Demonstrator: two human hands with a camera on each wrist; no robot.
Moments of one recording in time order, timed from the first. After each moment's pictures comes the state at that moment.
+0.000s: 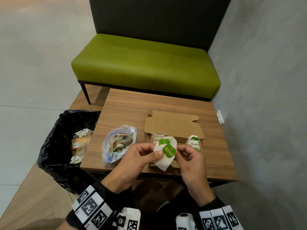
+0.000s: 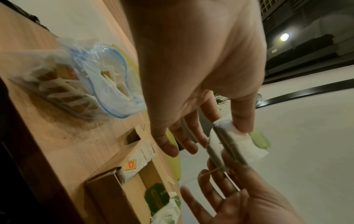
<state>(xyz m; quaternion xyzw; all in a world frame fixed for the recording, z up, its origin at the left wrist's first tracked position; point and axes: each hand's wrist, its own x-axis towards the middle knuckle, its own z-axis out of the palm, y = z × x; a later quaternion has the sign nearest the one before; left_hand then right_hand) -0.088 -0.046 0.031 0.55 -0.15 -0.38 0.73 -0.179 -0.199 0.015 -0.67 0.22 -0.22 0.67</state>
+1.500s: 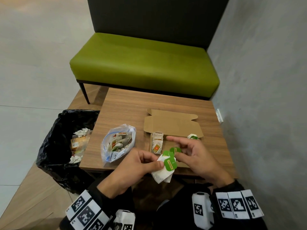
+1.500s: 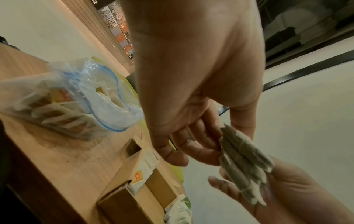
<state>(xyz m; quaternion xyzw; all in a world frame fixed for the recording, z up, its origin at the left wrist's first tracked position) -0.095 -0.038 0.033 0.62 -0.16 -0.42 0.65 -0.175 -0.234 0.058 -0.76 0.12 0.03 0.64</state>
